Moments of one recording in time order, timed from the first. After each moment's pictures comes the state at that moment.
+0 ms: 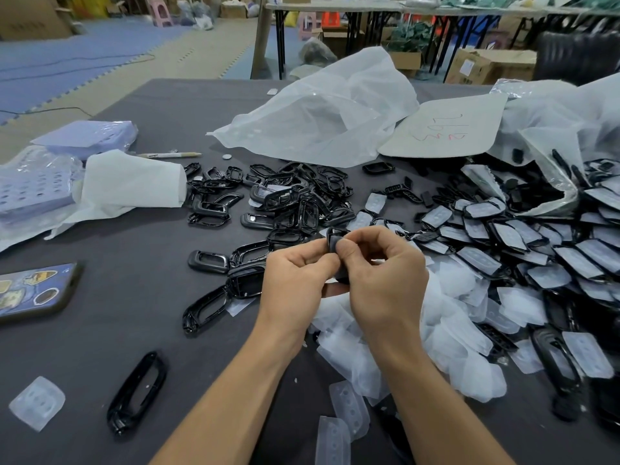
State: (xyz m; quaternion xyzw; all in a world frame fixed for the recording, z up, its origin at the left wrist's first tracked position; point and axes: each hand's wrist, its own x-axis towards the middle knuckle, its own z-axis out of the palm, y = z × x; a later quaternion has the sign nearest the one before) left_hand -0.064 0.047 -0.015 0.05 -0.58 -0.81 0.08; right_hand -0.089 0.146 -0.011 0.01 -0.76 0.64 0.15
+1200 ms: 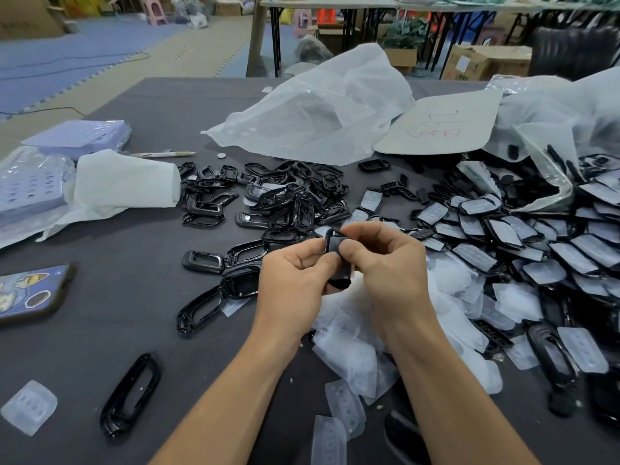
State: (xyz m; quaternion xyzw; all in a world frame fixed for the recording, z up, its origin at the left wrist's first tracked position) left_hand -0.065 0.048 -0.021 0.08 -0.64 -0.75 0.10; right_hand -0.100 0.159 -0.003 0.02 -0.64 0.77 0.01
